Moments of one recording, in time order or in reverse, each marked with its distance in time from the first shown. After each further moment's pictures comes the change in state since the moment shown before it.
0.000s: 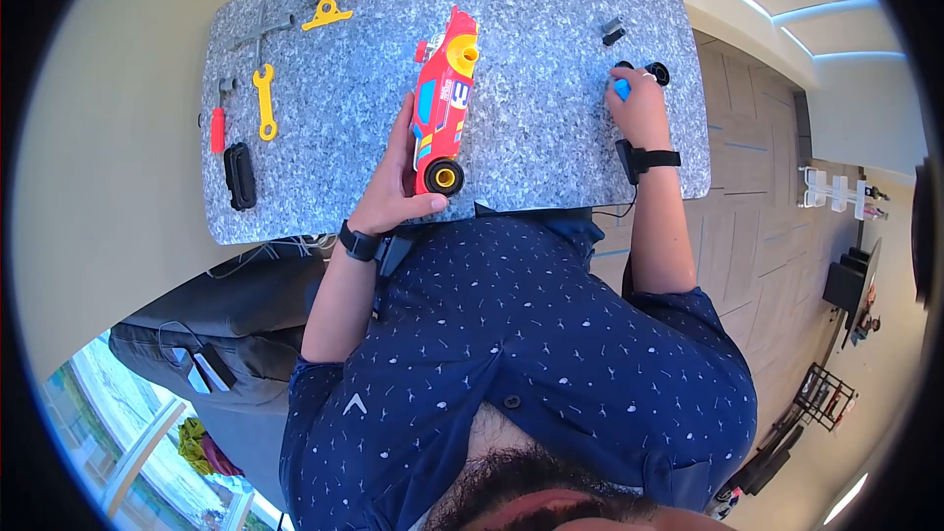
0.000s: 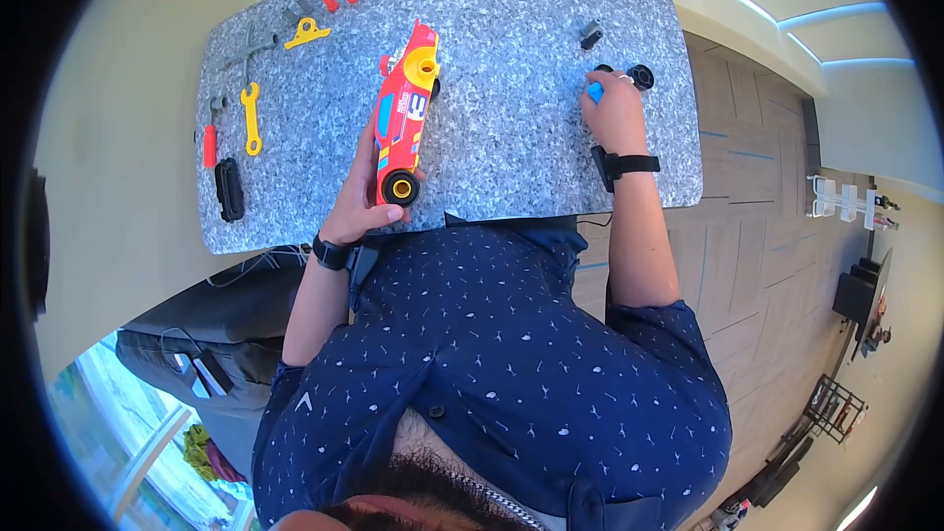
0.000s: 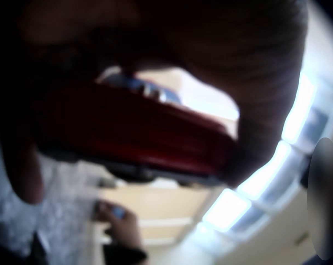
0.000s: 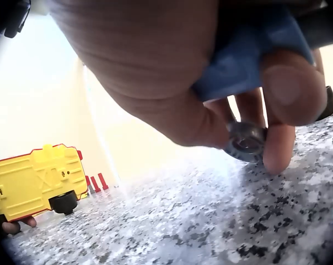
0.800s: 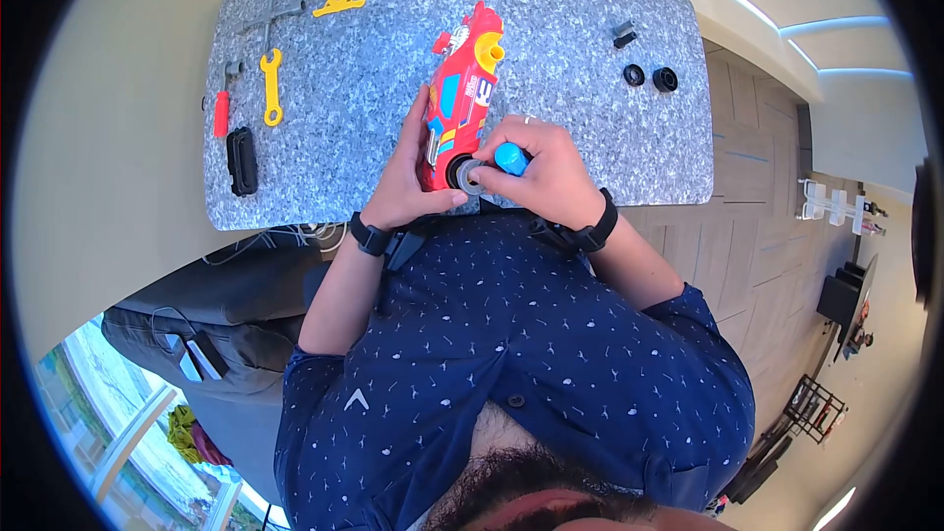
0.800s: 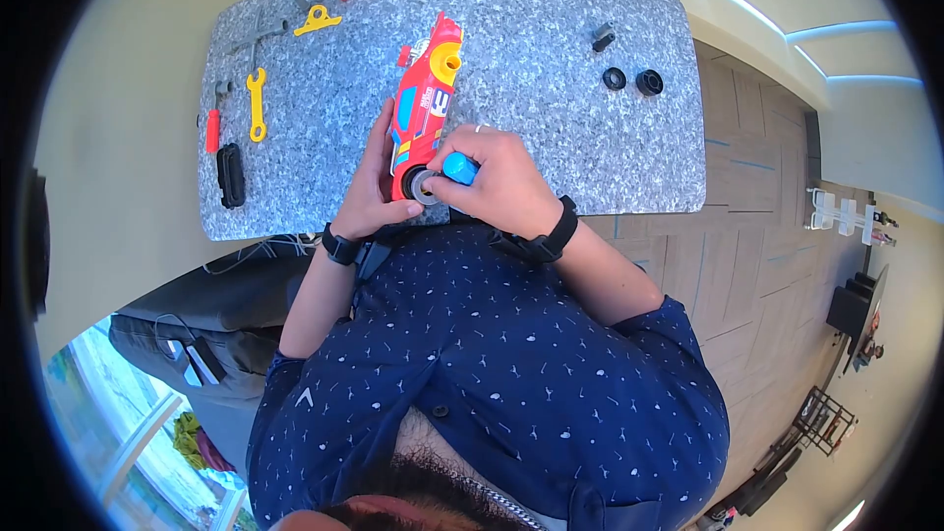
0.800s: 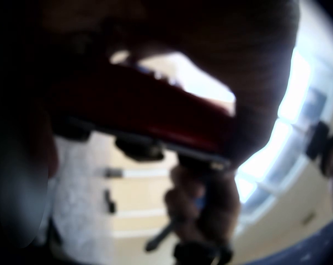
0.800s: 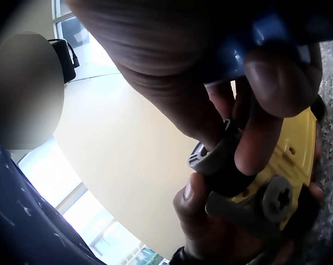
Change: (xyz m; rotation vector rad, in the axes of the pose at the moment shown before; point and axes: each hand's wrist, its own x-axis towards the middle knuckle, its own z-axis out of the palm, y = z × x) left_hand 0.002 -0.007 0.011 0.063 0.035 0.112; right_hand -0.067 -0.198 -0.022 0.789 -0.421 -0.251
